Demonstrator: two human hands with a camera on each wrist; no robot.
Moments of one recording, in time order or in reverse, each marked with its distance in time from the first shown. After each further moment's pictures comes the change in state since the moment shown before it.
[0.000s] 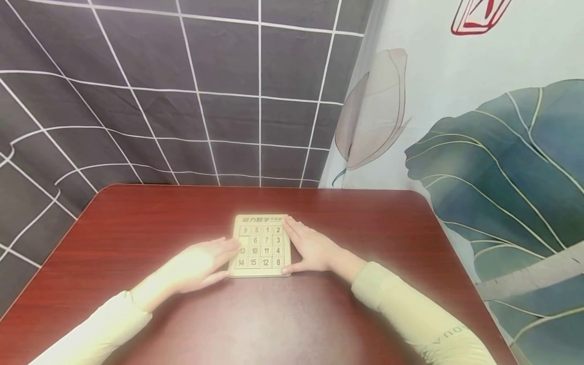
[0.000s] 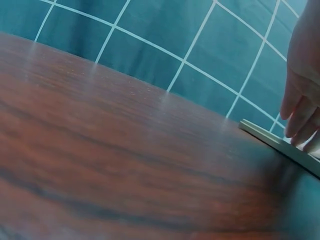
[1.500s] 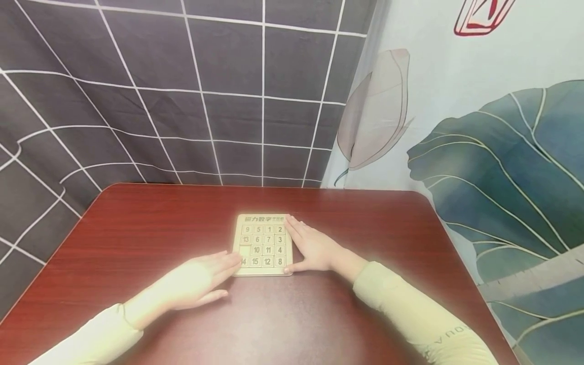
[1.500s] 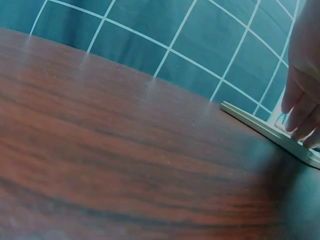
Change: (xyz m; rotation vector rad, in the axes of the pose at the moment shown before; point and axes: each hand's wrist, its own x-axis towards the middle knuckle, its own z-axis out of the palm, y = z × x) left_hand -0.019 0.021 -0.001 0.049 0.075 0.118; right_hand 0.000 -0.001 -0.001 0.000 0.003 -0.004
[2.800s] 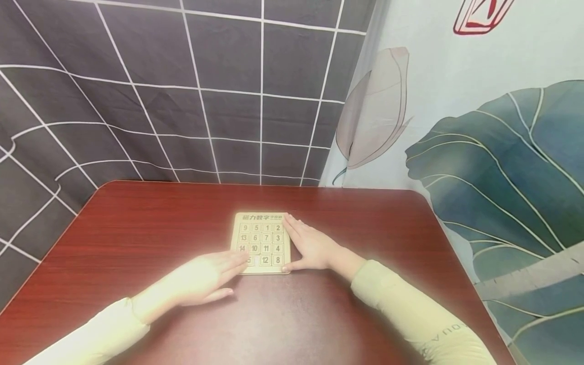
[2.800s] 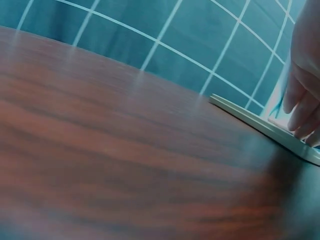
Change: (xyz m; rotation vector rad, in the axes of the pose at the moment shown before) left_hand 0.013 0.003 0.008 0.006 0.006 0.041; right_hand 0.001 0.002 0.003 0.005 -0.005 0.000
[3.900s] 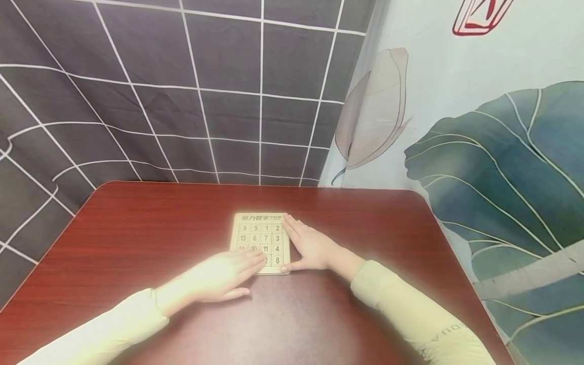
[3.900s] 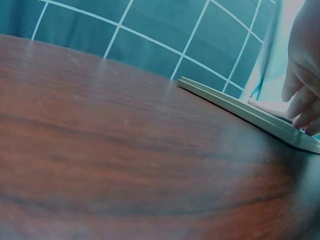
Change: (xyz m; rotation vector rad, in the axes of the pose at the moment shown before) left_hand 0.033 0.007 0.006 0.029 -0.044 0.029; right_hand 0.000 0.000 -0.001 0.000 -0.004 0.004
